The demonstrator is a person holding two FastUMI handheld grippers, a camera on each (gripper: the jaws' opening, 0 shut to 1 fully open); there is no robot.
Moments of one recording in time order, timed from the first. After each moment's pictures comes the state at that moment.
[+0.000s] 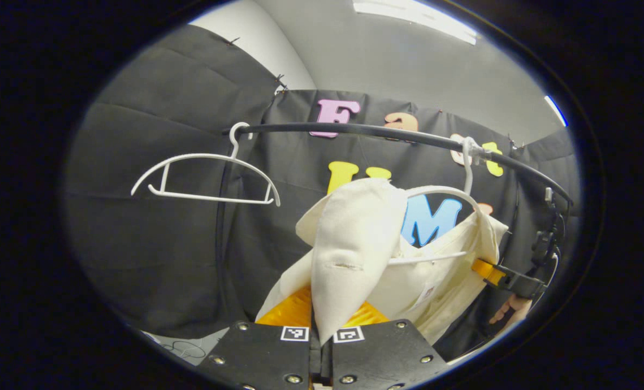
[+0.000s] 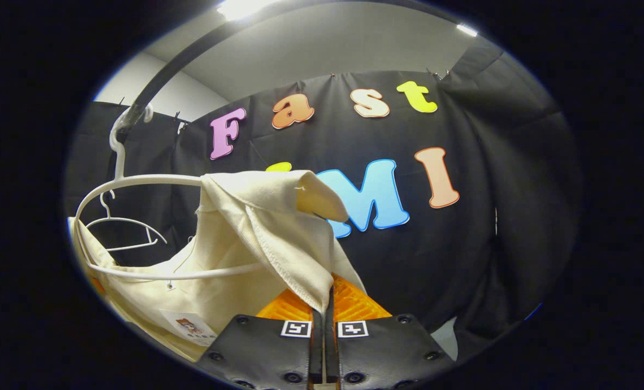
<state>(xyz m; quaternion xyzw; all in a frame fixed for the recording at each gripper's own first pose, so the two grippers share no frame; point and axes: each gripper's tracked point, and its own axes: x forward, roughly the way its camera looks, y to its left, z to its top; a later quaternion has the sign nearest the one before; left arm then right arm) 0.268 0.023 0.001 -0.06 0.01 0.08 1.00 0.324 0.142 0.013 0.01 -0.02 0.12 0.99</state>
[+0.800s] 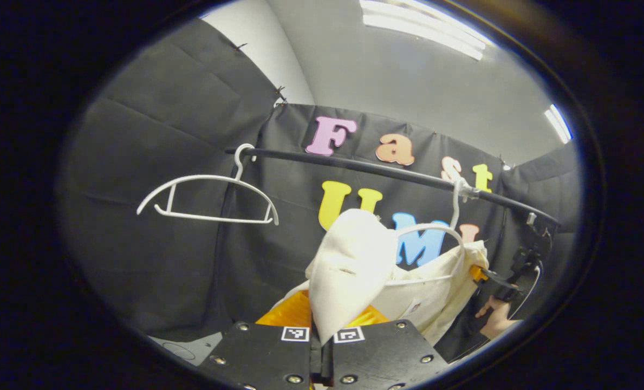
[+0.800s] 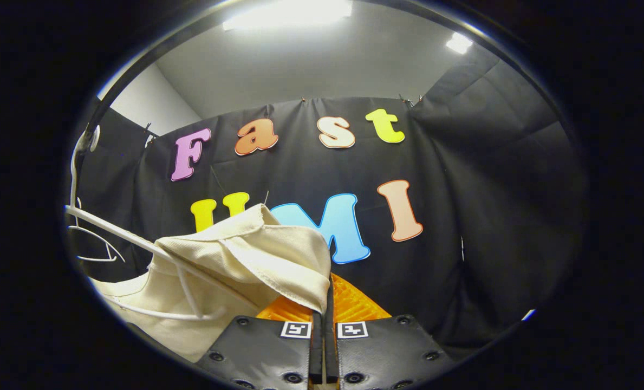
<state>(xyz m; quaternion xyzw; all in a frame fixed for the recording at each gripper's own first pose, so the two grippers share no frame) 0.245 0.045 0.045 -0.11 -0.04 0.04 0.99 0.370 0.097 0.052 0.00 -0.08 0.03 1.00</state>
